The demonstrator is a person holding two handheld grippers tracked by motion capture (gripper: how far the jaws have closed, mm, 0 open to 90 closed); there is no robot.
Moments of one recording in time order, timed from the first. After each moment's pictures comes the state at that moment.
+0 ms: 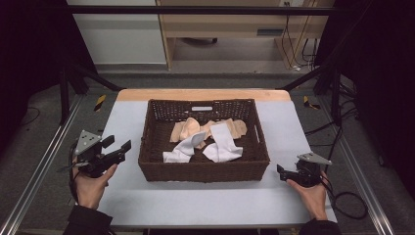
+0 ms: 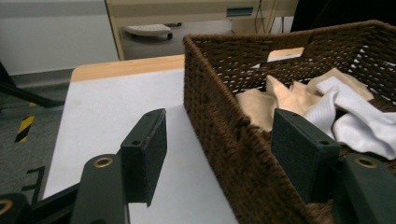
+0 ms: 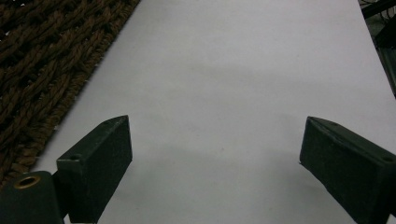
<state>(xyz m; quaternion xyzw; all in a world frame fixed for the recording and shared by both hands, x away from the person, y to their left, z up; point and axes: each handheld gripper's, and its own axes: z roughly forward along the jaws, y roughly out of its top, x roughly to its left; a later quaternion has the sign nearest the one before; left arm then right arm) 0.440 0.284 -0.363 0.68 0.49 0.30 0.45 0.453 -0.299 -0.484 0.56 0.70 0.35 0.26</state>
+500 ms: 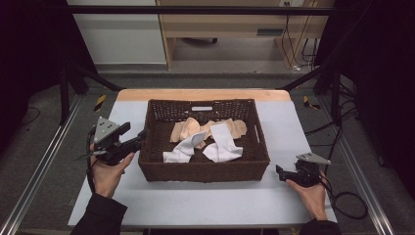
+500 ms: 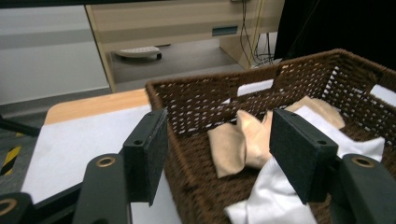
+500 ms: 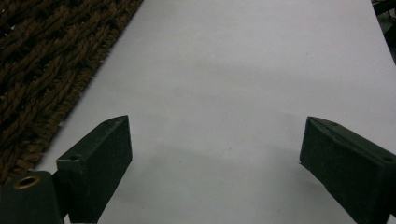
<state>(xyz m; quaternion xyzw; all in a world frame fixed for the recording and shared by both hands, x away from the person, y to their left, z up) 0.456 0.234 -0.335 0.68 0.46 0.31 0.48 0.454 -0.297 -0.485 0.56 0.71 0.35 0.25</state>
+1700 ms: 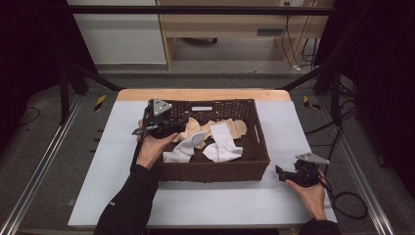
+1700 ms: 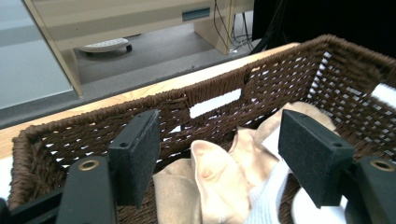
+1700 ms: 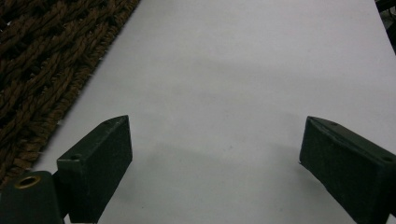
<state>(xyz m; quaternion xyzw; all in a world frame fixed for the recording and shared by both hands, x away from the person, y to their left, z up) 0.543 0.146 -0.360 0.74 0.42 0.28 0.45 0.454 -0.297 -0.486 0.56 0.71 0.35 0.25</state>
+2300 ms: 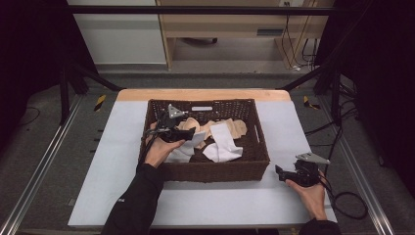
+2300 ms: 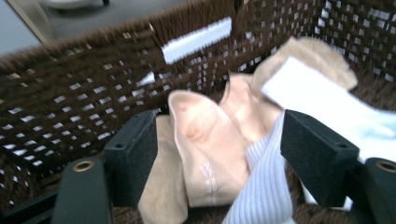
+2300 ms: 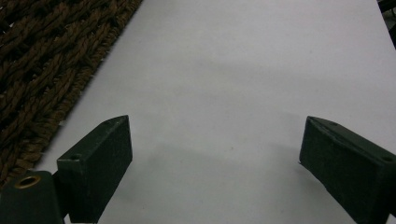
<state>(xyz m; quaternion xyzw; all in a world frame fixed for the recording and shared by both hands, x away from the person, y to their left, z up) 0.562 0.127 -0.399 0.80 0.41 0.23 0.38 0.455 -0.297 -0.486 0.56 0.71 0.35 0.25</state>
